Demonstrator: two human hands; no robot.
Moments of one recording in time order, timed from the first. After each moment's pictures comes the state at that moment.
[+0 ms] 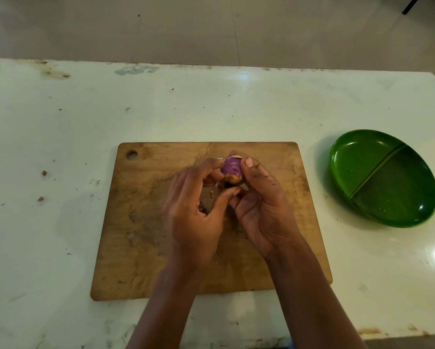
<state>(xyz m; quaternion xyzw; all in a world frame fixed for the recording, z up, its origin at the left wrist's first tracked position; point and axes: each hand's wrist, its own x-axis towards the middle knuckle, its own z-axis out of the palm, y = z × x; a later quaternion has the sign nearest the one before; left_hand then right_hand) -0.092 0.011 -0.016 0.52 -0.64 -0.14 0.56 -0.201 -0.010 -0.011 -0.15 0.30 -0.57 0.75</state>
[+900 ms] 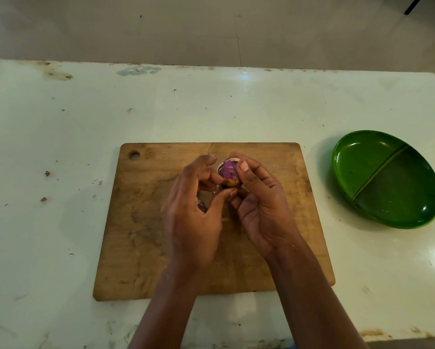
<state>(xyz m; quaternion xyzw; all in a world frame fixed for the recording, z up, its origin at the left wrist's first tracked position) -0.091 0.012 -0.015 0.55 -0.61 -0.16 0.55 -0.196 -0.009 0.001 -0.17 0.36 -0.56 0.73</state>
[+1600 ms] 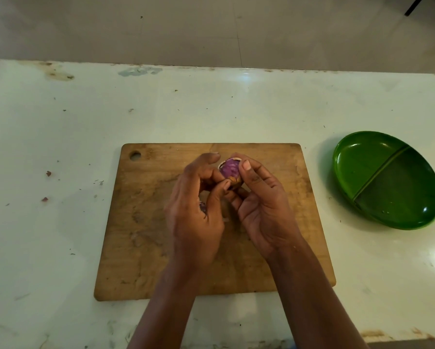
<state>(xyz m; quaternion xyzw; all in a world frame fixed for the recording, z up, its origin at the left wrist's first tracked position) -0.091 0.010 -0.012 0.52 -0.62 -0.17 0.56 -0.196 -0.009 0.003 -0.16 0.37 -0.55 0.73</state>
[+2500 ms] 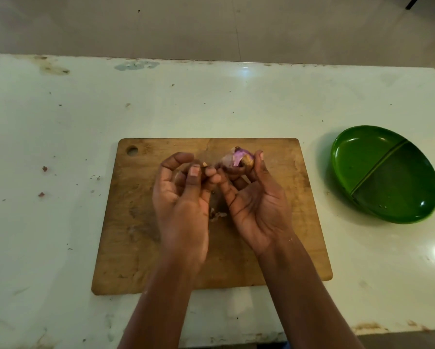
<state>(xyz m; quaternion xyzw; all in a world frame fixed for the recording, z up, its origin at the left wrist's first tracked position) -0.099 0.010 0.009 0.46 -0.20 -0.54 0.68 -0.190 -0.008 0.000 -0.02 0.31 -0.57 0.76</state>
